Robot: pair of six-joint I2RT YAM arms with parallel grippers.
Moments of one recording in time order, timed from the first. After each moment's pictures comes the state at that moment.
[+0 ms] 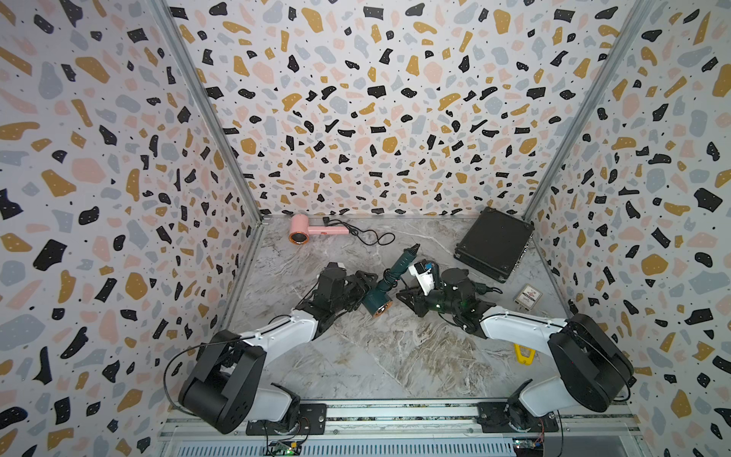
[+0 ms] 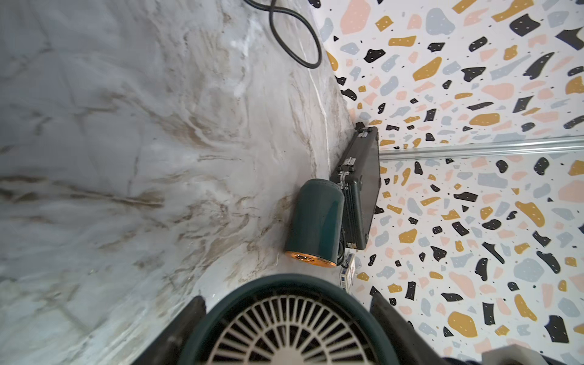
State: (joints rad) left arm -0.45 1.37 0.62 0.23 0.23 -1.23; right arm 0.67 1.48 0.67 0.41 -0.44 0.25
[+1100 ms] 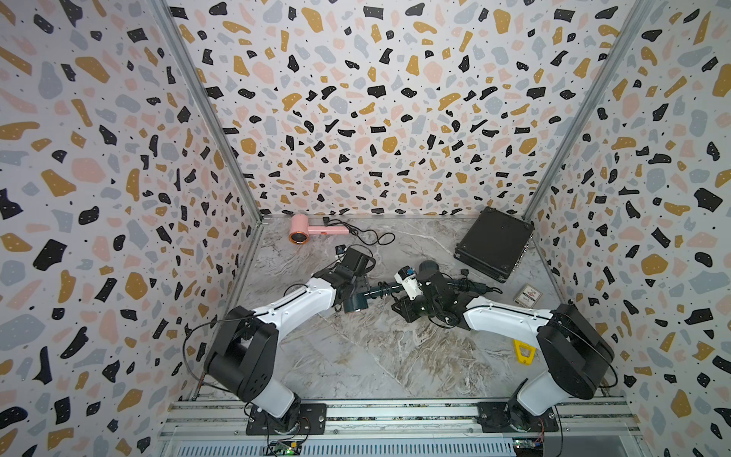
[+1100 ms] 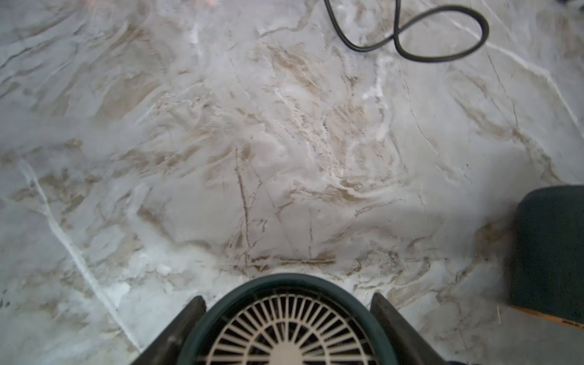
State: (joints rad) left arm -0.55 1.61 1.11 -0.50 -0.26 -0.61; right arm 0.77 1.58 0.89 -0.10 -0.28 0.30
